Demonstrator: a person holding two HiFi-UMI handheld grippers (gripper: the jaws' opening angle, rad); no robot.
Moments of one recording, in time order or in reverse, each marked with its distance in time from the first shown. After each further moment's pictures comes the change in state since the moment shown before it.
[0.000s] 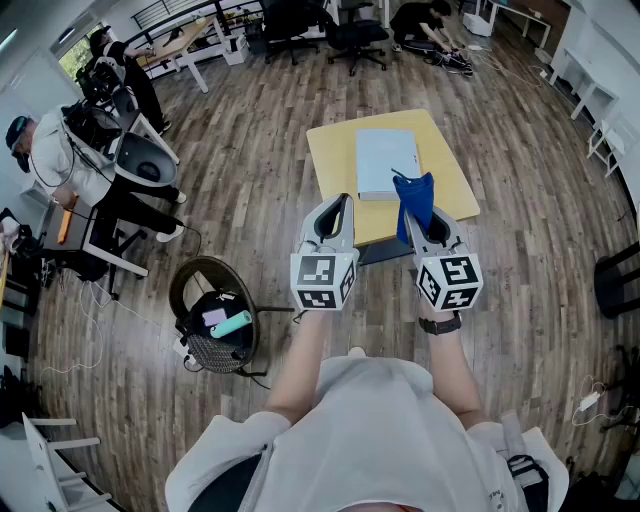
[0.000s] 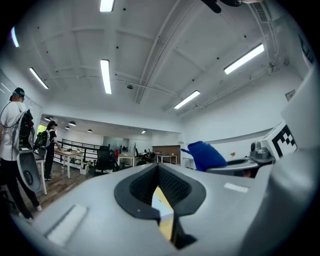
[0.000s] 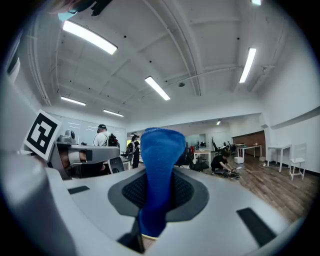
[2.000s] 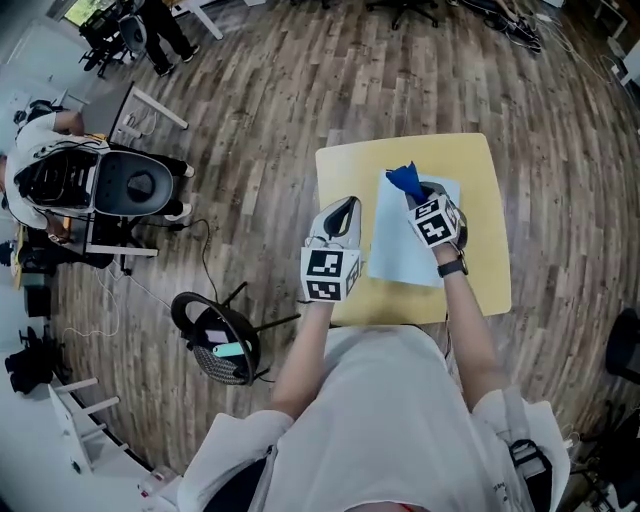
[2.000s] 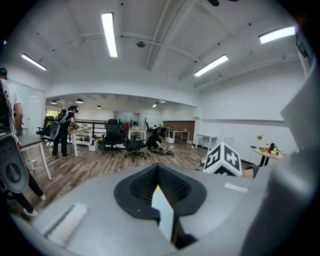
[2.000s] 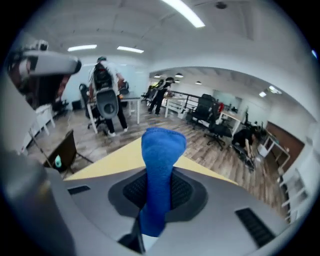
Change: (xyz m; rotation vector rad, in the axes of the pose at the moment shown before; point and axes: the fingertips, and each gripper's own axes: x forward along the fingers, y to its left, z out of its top) left arm 0.360 0.194 -0.159 -0.061 0.329 0.121; right arm 0.469 -0.207 -0.249 -0.294 0.676 0.320
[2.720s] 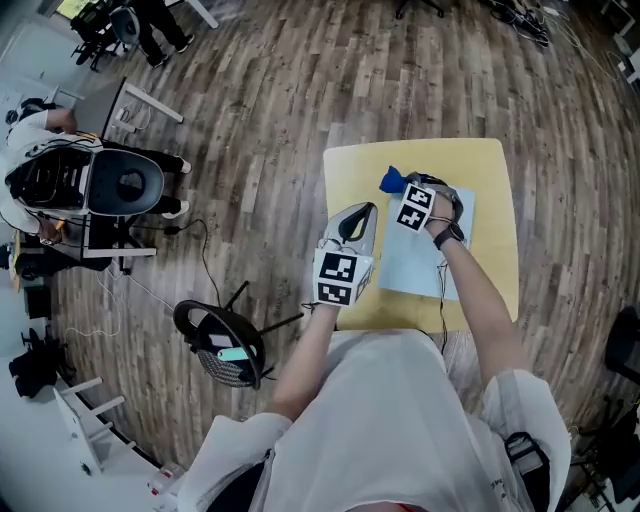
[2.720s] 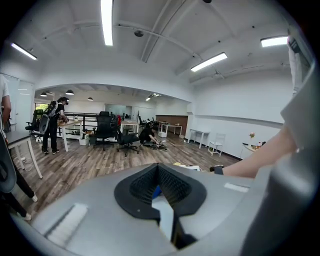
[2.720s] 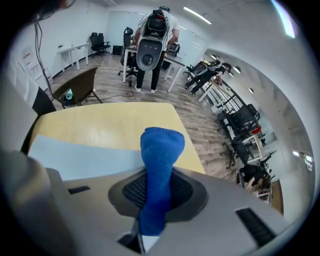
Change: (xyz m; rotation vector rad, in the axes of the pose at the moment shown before) left arm 0.037 0.015 -0.032 0.007 0.067 -0.105; right arm 0.141 0.016 -0.039 -0.621 0.301 0.121
